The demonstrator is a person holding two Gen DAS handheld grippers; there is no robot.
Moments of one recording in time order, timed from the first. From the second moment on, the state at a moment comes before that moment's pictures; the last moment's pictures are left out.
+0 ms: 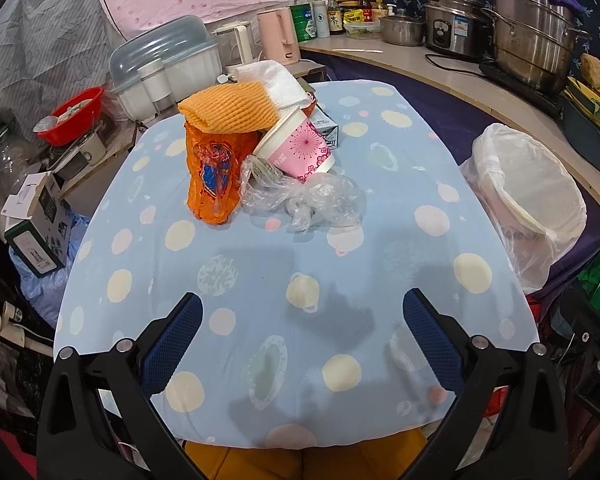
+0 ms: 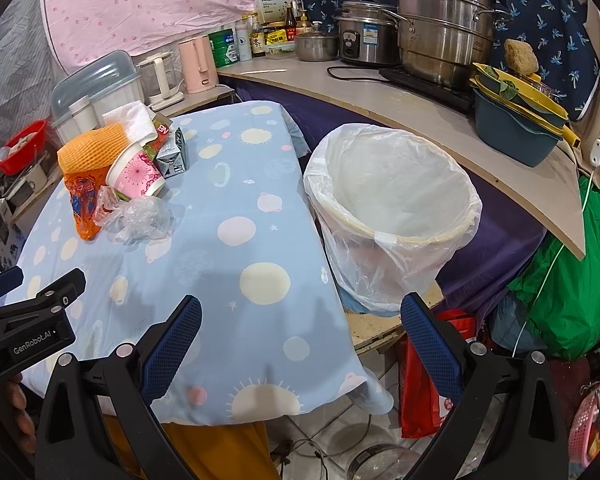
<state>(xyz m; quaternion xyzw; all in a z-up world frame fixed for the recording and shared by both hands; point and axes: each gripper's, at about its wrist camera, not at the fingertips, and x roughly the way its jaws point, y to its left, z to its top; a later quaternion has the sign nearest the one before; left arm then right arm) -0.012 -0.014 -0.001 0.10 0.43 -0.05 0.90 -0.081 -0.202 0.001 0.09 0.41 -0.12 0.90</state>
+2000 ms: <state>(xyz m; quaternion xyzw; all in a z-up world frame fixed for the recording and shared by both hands) 0.043 0.030 -0.020 0.05 0.45 -0.03 0.89 -0.028 -0.182 -0.017 0.09 0.42 -0.13 0.89</state>
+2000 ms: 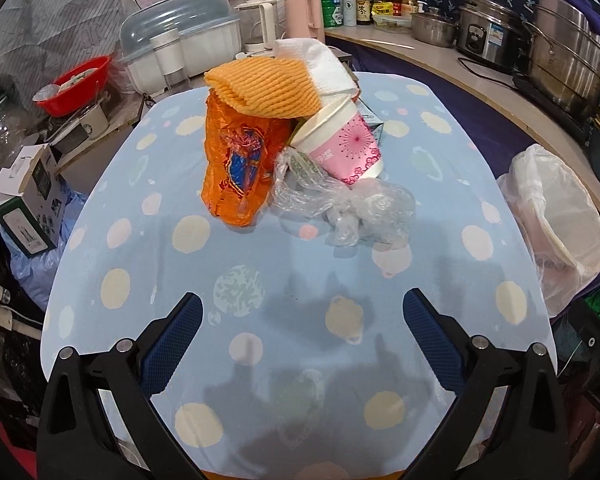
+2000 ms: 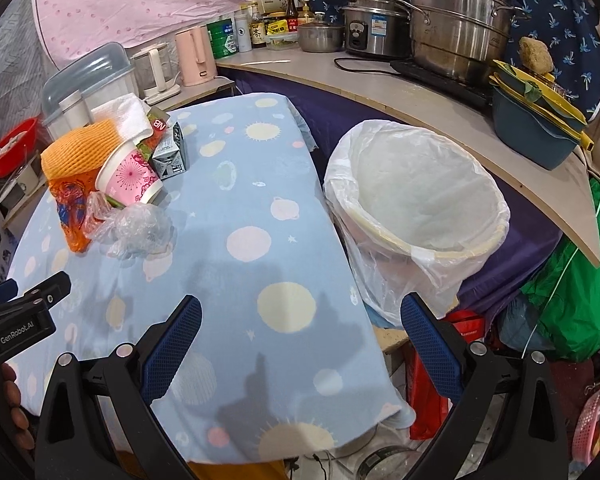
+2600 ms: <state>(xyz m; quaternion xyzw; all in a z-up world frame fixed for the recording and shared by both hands) 0.136 0.099 -0.046 0.00 0.46 0.00 0.89 0.088 -0.097 -0.038 0.06 0.42 -0.05 0.91</state>
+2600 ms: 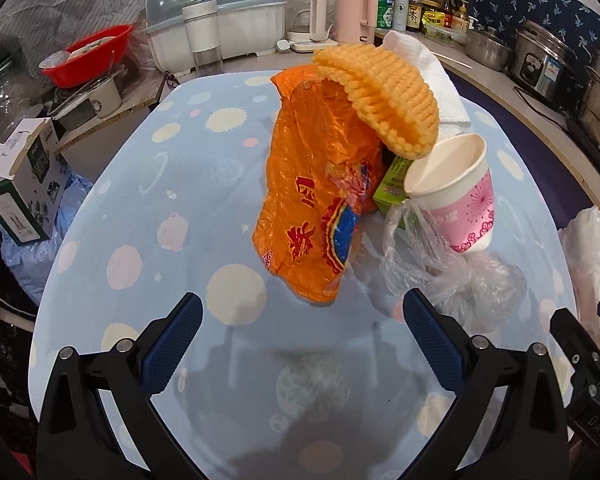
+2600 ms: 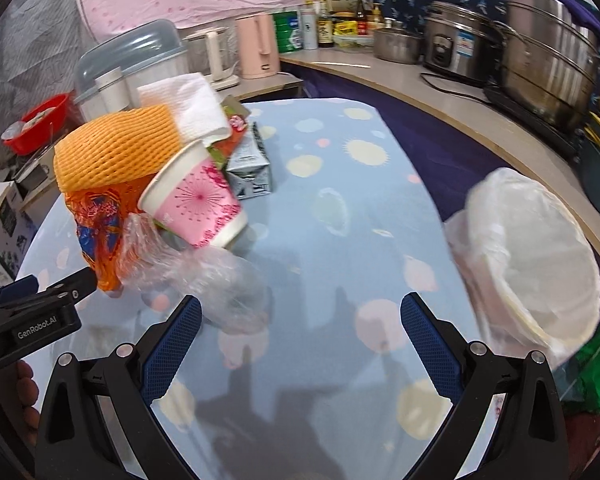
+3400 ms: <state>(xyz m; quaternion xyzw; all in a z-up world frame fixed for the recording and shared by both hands) 0.148 0.105 -0.044 -0.02 0.45 -0.05 0.89 0.097 -0.056 -0.054 0.04 0.43 0.01 0.90</state>
